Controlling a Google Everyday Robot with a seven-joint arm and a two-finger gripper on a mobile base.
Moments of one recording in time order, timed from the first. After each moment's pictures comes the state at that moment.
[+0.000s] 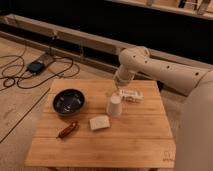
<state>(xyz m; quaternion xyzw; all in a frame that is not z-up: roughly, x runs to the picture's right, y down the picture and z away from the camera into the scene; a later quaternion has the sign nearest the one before) 0.069 0.016 0.802 -0.30 0.03 0.46 0.83</state>
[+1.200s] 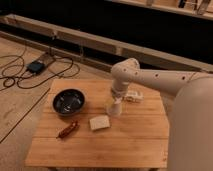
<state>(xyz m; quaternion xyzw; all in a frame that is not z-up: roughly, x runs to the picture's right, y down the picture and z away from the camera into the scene) 0.060 0.082 0.831 -0.31 0.08 0.41 0.85</state>
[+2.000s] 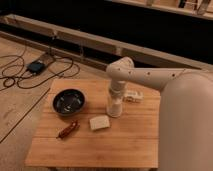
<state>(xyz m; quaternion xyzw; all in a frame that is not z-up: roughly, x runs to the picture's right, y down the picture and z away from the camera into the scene) 0.062 0.081 0.830 -0.32 0.13 0.40 0.85</state>
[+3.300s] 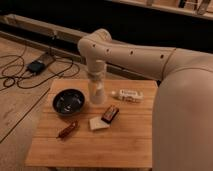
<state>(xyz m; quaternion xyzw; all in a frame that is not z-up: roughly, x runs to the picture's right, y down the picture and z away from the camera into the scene) -0.052 -0.003 0.729 -0.31 0.05 0.23 0.92</state>
